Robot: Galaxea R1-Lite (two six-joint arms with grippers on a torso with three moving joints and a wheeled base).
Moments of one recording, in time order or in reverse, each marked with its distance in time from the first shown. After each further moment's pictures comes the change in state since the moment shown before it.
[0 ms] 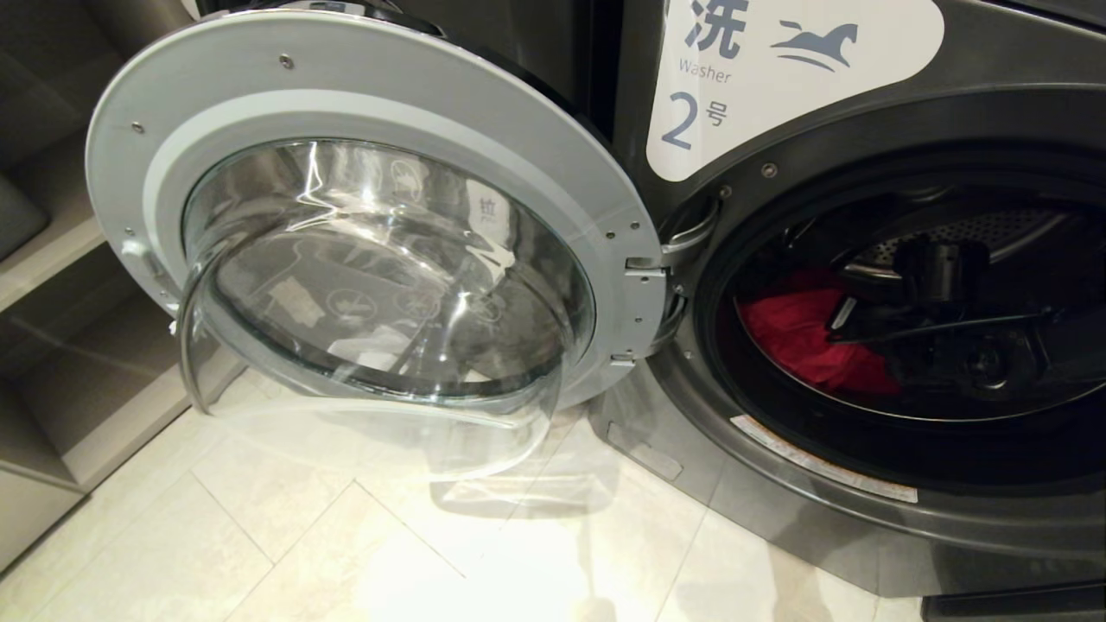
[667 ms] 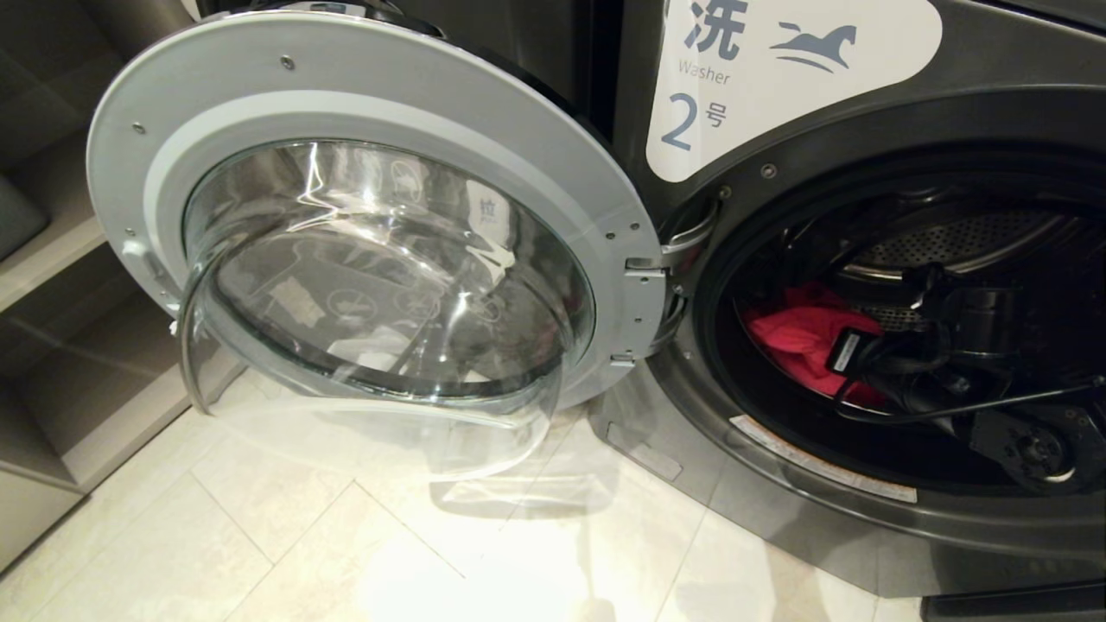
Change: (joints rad) left arm 0.000 0.000 0.000 0.000 0.000 0.000; right arm 0.101 -0.180 0.391 -0.280 0.000 -0.101
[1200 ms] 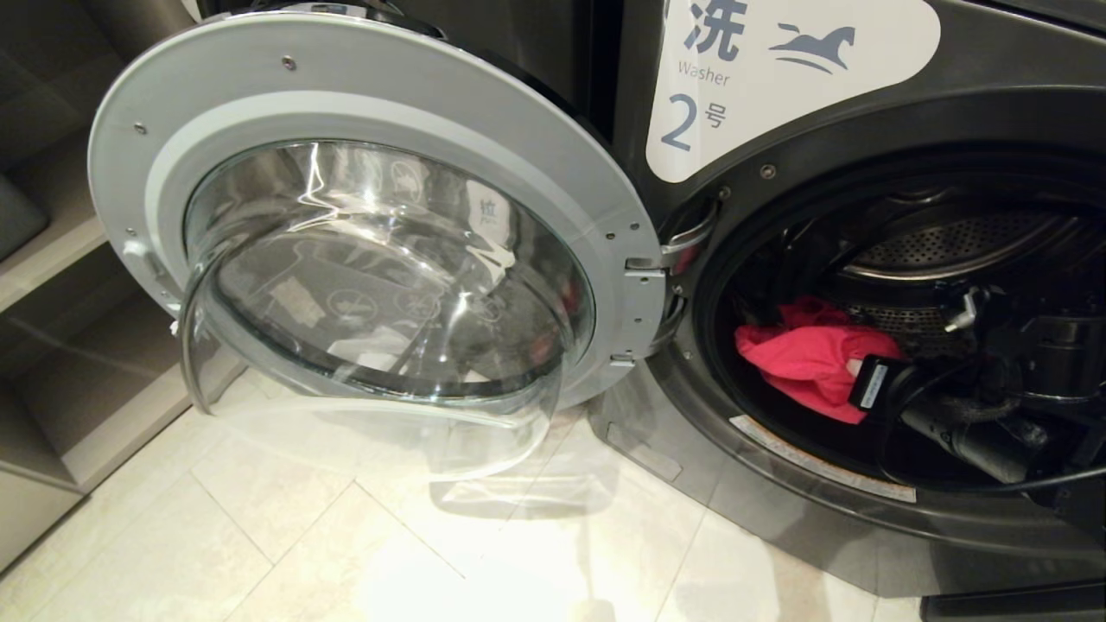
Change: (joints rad) left arm 0.000 0.000 0.000 0.000 0.000 0.000; right arm 0.086 -0.215 0.216 -0.001 0.002 -0.058
